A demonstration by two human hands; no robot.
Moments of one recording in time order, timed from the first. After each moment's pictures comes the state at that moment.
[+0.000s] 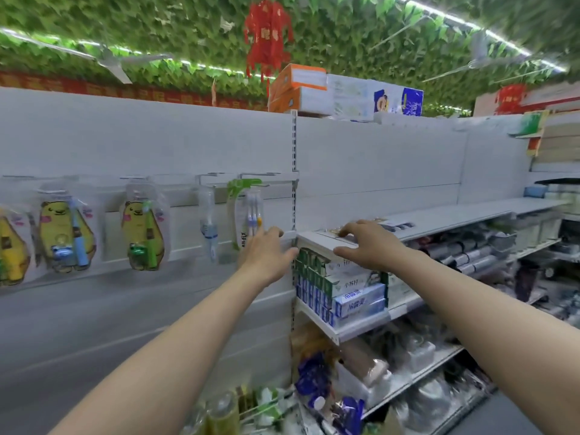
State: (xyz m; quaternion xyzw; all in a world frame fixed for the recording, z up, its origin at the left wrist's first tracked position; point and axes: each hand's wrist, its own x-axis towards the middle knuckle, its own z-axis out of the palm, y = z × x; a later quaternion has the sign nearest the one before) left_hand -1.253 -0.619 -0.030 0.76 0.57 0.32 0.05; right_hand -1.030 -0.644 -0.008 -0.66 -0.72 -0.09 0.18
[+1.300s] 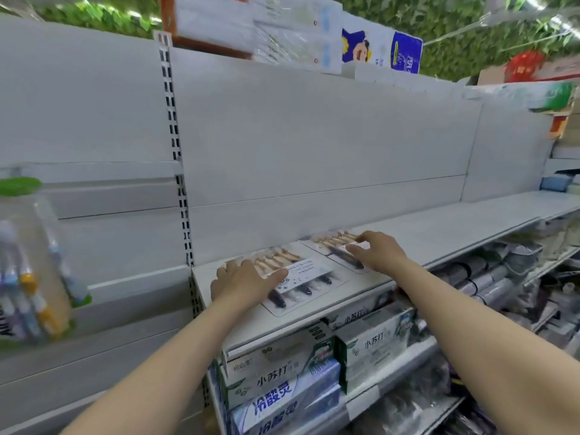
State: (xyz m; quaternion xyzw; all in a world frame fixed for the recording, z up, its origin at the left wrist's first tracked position) left_hand -0.971 -0.269 -0.088 0.69 0.69 0.16 0.10; right_hand -0.682 -0.252 -0.069 -0.74 -0.62 0.06 0.27
